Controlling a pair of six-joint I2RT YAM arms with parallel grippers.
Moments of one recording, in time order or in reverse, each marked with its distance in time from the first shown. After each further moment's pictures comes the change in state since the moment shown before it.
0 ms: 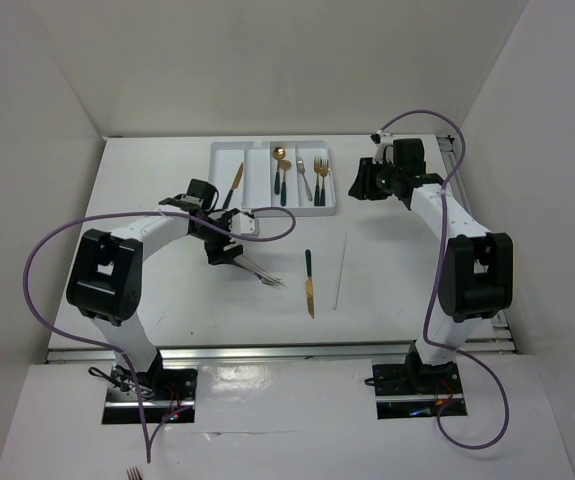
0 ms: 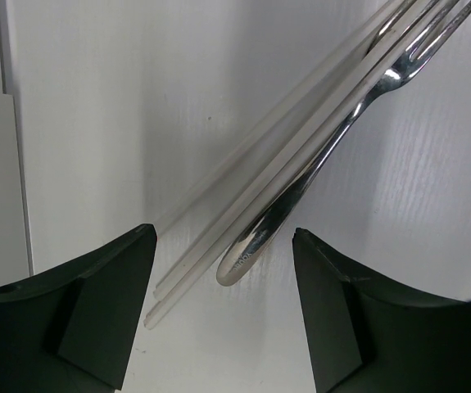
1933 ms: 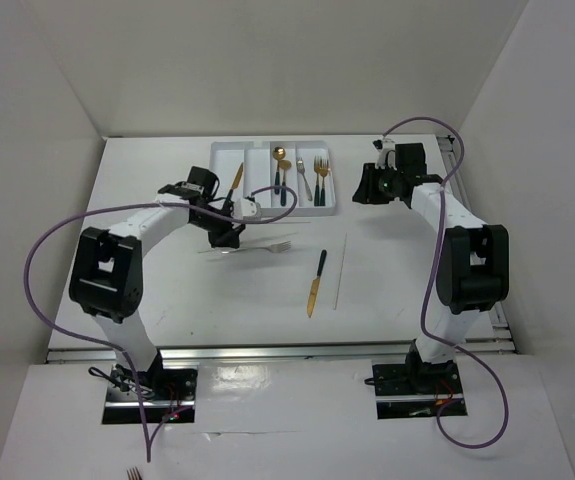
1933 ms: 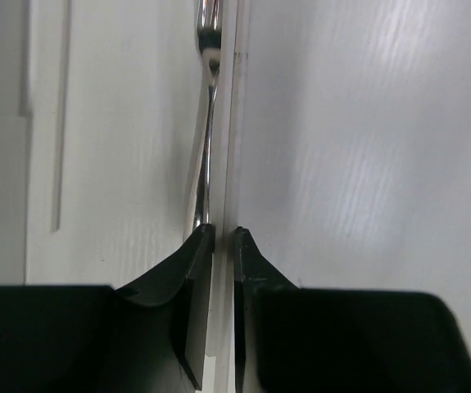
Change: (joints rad) left arm -0.002 0.067 0.134 -0.107 0.073 -0.094; right arm -0.038 0.062 0.000 -0.015 -0.021 -0.010
